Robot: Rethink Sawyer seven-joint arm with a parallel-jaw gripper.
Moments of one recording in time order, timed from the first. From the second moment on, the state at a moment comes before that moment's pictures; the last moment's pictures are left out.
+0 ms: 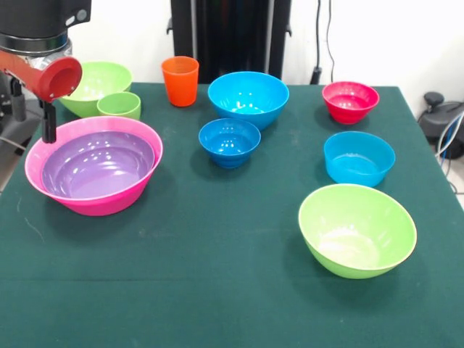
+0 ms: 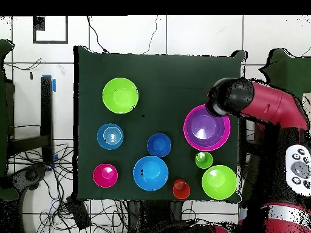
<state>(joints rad) -0.50 -0.58 0.01 1.23 -0.25 0.83 2.08</state>
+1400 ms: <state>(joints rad) -0.49 -0.58 0.01 1.24 -0.23 0.82 2.08</state>
